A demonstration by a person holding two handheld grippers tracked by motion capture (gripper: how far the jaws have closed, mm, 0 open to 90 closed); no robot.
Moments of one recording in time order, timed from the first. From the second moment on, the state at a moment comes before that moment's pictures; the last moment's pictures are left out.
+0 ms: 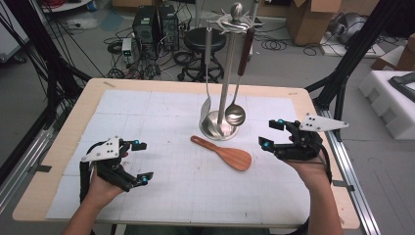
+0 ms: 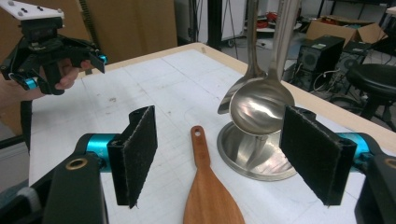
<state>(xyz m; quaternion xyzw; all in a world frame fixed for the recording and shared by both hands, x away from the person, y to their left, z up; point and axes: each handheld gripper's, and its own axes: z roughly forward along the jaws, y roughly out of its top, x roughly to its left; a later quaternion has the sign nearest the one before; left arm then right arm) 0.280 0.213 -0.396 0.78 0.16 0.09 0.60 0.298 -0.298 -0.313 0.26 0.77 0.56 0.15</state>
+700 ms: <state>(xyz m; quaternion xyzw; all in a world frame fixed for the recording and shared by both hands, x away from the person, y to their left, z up) 0.279 0.218 -0.394 0.77 0.17 0.09 0.61 0.336 -0.225 -0.345 0.24 0.84 0.48 0.09</state>
